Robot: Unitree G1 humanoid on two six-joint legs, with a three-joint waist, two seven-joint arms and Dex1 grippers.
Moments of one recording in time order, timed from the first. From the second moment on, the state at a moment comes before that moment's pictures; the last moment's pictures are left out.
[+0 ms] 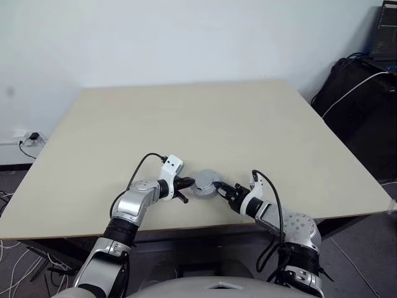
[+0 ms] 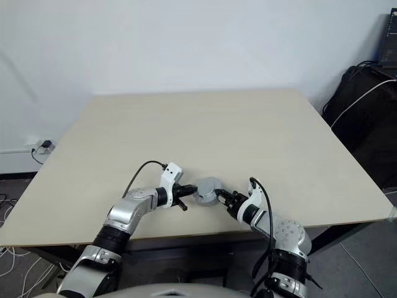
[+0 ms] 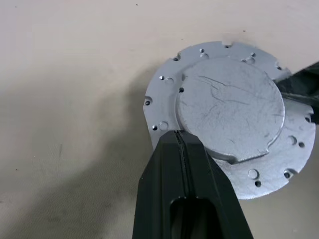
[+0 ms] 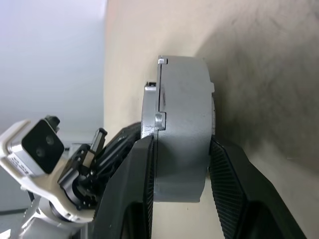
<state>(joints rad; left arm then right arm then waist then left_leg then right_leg) -0.31 0.15 -0.20 0.31 -0.14 0.53 -0.72 -0.12 0.06 -0.47 0.06 0.81 1.23 0.27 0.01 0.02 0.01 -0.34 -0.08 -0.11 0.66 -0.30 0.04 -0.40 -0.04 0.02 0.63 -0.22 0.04</state>
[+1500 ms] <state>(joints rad) 0.24 -0.06 0.15 -0.08 -1.14 0.73 -0.44 -0.08 0.06 -0.39 -0.01 1.15 1.14 0.22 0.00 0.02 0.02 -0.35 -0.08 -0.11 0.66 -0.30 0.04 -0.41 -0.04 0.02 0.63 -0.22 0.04</state>
